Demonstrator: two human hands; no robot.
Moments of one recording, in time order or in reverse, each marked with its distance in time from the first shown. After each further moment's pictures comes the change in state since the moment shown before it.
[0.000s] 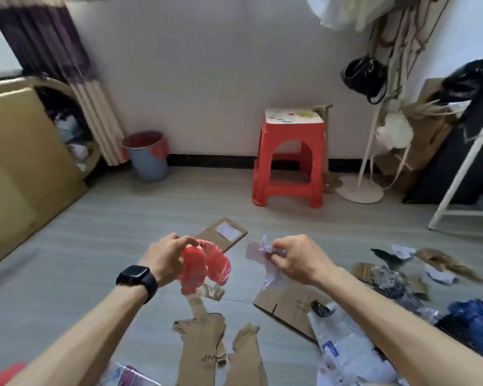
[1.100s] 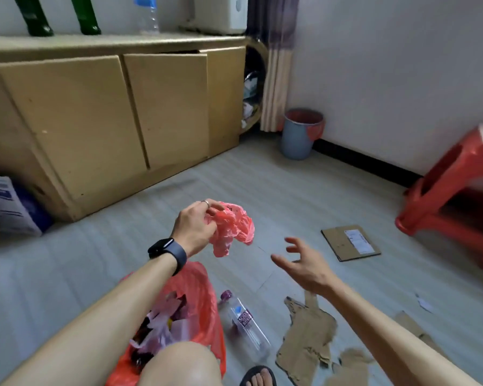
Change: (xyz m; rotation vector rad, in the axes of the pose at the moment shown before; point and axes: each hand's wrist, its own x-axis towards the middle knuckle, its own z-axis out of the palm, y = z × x) left_hand -0.188 -0.222 -0.069 -0.383 0.487 -0.563; right_hand 0.039 -0.267 0.189 0.252 -0.431 -0.169
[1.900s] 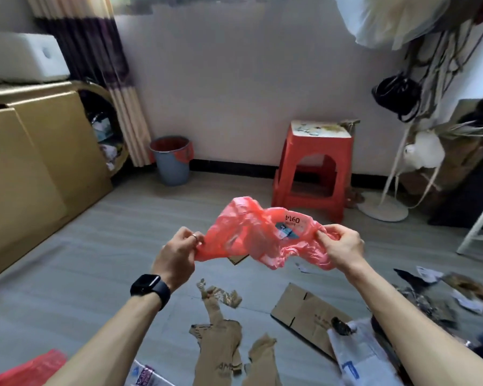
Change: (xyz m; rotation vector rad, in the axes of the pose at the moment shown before) left_hand -0.009 0.197 0.180 0.075 -0.142 0.624; right_hand -0.141 0.219 -0.228 0.363 0.924 0.379
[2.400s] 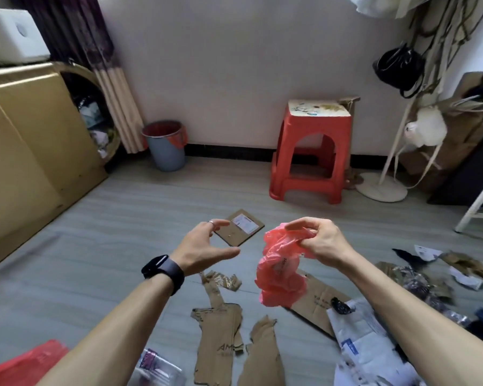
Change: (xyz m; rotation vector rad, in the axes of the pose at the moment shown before) left_hand 0.009 0.054 -0.004 -0.321 -0.492 -0.217; right_hand -0.028 -0.015 0.010 -0.033 -0.438 -0.100
